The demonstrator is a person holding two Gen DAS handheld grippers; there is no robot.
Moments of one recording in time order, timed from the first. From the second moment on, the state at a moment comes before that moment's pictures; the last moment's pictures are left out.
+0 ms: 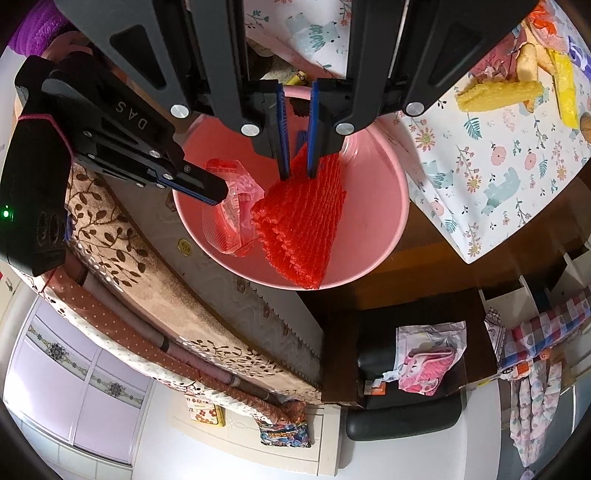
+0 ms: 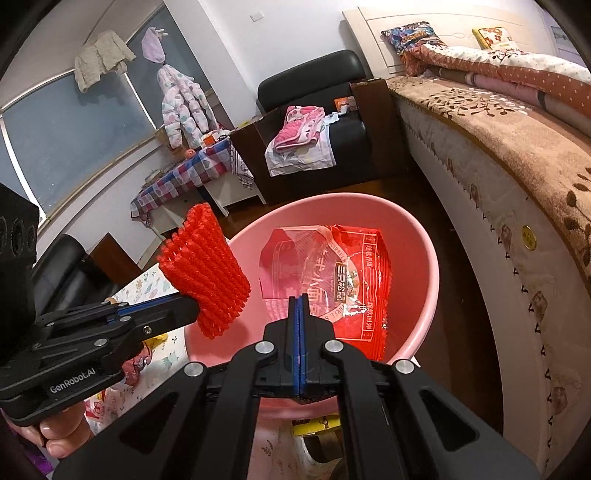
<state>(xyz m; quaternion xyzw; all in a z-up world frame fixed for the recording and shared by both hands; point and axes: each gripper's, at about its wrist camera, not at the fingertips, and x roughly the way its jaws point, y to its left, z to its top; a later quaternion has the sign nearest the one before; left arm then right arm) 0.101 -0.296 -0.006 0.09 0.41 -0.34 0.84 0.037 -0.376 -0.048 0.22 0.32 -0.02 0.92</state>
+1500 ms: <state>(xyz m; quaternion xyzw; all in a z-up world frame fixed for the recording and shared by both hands) 0.093 -0.265 0.004 0.06 0.41 -0.31 0.86 0.031 -0.373 -0.048 0.23 0.33 -0.02 0.92</state>
